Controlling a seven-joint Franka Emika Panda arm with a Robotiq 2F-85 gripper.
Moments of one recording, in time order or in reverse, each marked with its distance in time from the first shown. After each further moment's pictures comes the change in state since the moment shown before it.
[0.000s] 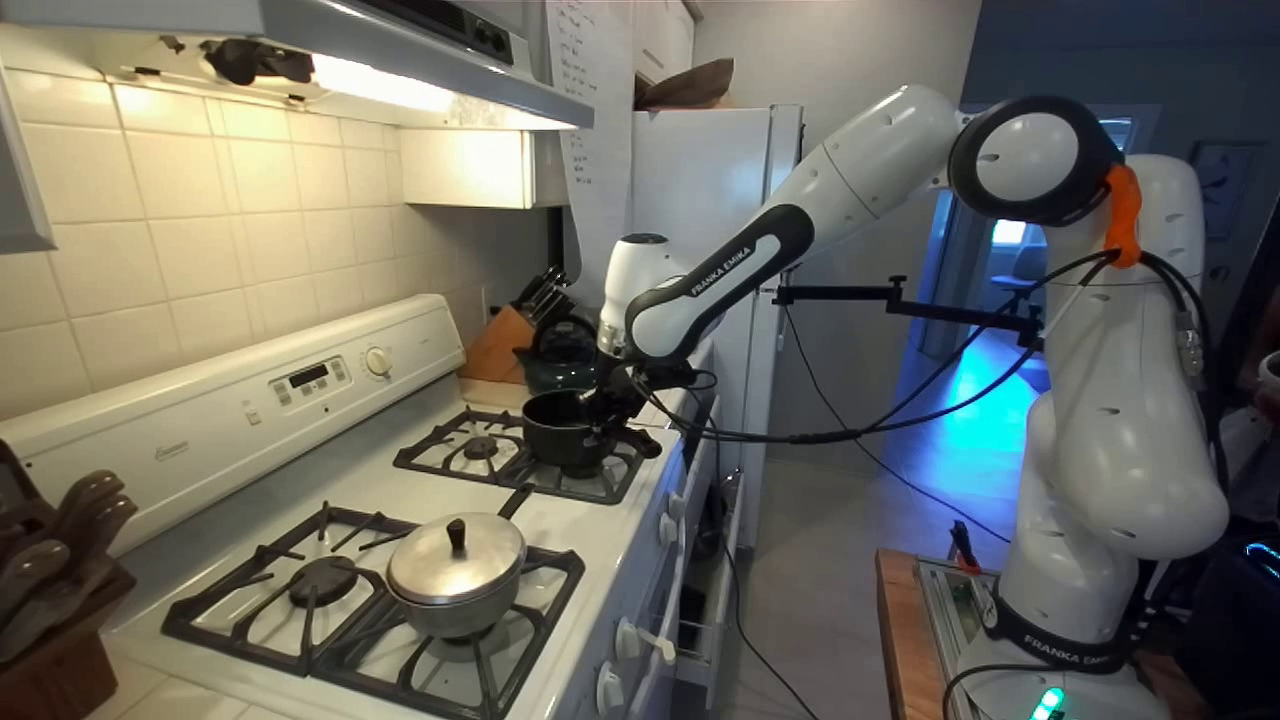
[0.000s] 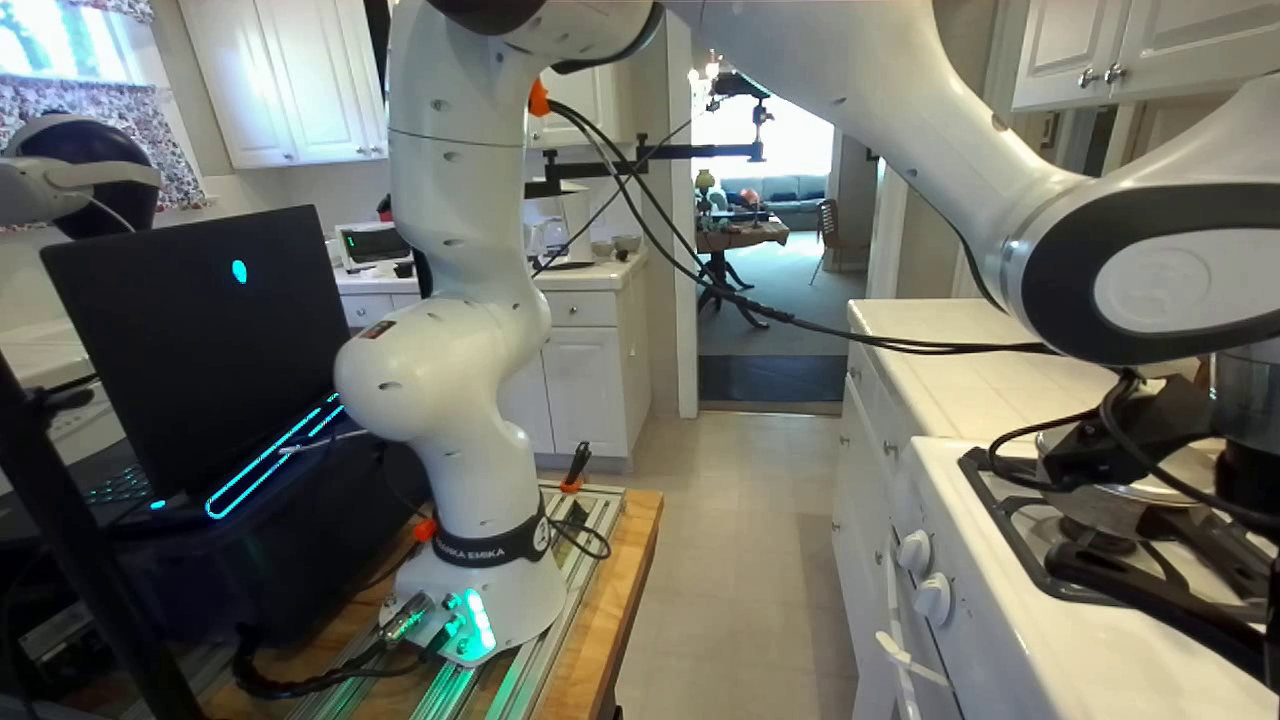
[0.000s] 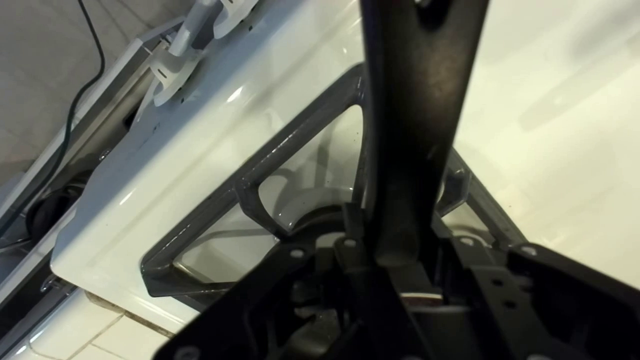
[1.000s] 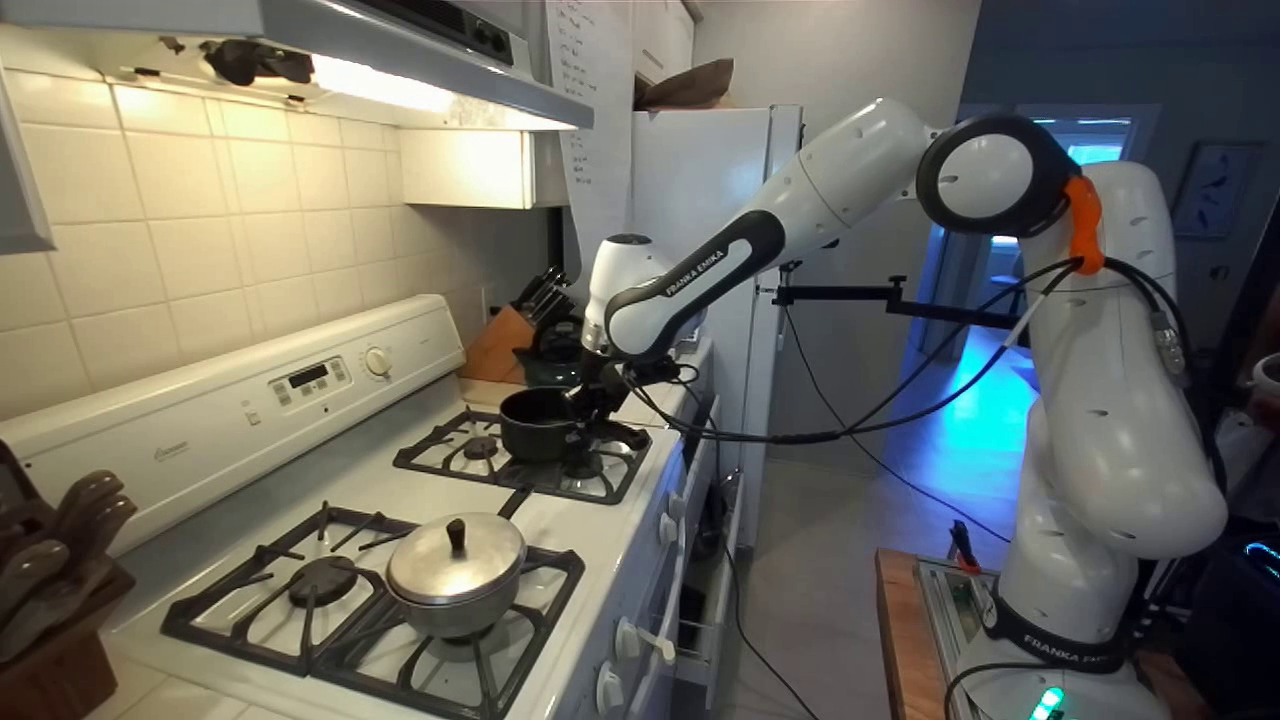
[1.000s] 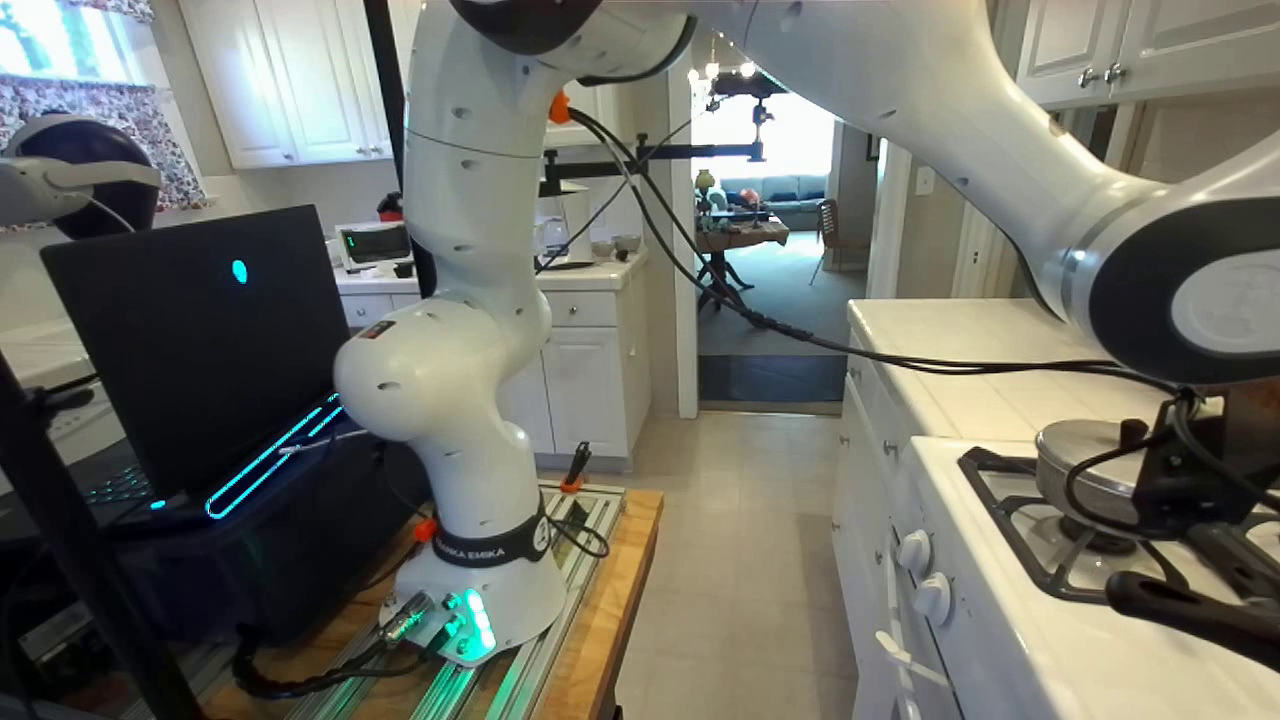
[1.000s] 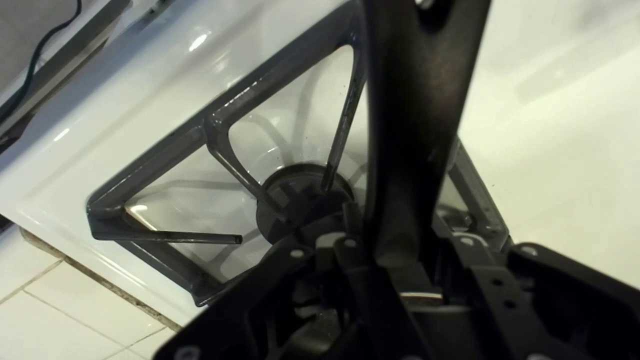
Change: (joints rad) arm -0.008 0.090 -0.002 0.115 0.041 0.001 -0.166
